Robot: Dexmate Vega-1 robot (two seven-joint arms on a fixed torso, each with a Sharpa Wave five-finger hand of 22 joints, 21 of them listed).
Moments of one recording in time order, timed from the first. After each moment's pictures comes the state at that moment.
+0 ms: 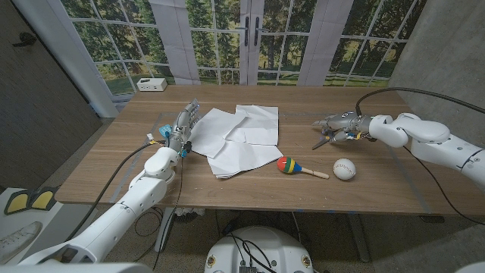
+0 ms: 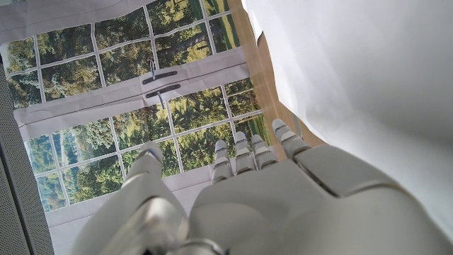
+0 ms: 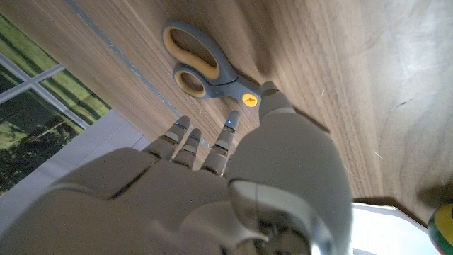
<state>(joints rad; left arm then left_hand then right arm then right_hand) 0.95 0.54 0.35 -1.40 -0.58 -0.31 0.10 0.21 0.01 0.40 -0.13 0.17 0.13 -0.07 0.18 0.18 0.12 -0.01 0.22 0.20 0.04 -0.02 0.18 0.17 0.11 0.04 0.19 0.17 -0.70 -1.11 -0.61 -1.65 -0.74 0.17 0.28 1.06 0.16 0.13 -0.10 0.27 -0.11 -0.18 0.18 0.19 0.37 -0.22 0.39 0.48 0.03 -0.03 0.21 0.23 0.13 -0.02 0.19 0.17</state>
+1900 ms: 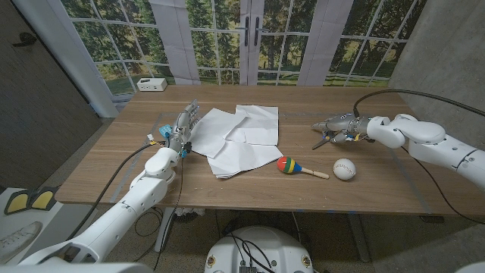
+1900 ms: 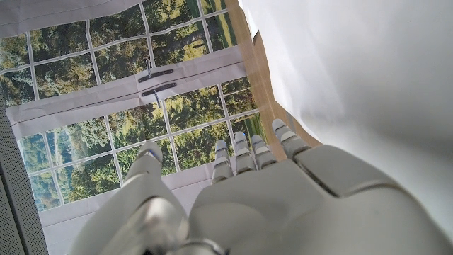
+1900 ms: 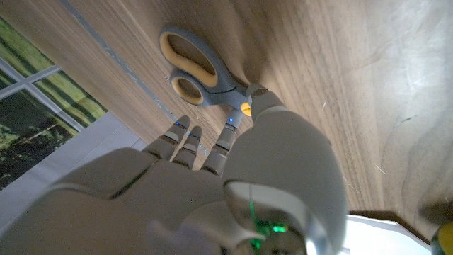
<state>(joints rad) 0.93 0.53 0.35 -1.37 -0.58 -0.31 0.10 0.21 0.01 0.40 -0.13 0.17 0.13 -0.07 0.18 0.18 0.12 -0.01 0.22 0.20 0.04 -0.02 0.18 0.17 0.11 0.04 0.19 0.17 -0.68 -1.09 -0.64 -1.62 -0.77 0.18 0.29 1.13 0.18 0.21 -0.12 0.40 -0.07 -0.21 0.19 0.19 0.44 -0.21 0.56 0.59 0.08 -0.04 0.22 0.26 0.14 -0.03 0.19 0.17</state>
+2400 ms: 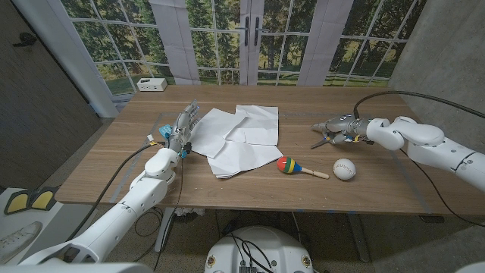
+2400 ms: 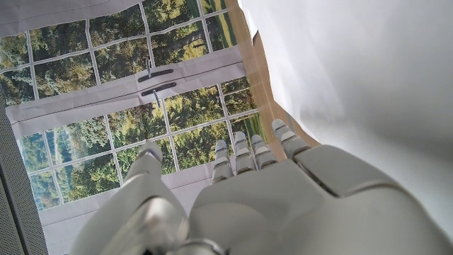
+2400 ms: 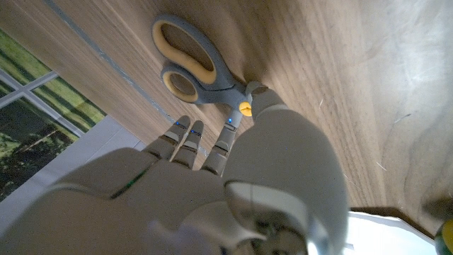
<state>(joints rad) 0.94 0.53 0.35 -1.37 -0.58 -0.31 0.10 0.21 0.01 0.40 -0.13 0.17 0.13 -0.07 0.18 0.18 0.12 -0.01 0.22 0.20 0.04 -0.02 0.18 0.17 0.11 0.04 0.19 0.17 -0.69 -1.08 -0.64 -1.61 -0.75 0.16 0.27 1.12 0.17 0.19 -0.11 0.38 -0.06 -0.20 0.19 0.19 0.41 -0.21 0.71 0.75 0.13 -0.04 0.25 0.32 0.15 -0.04 0.19 0.17</state>
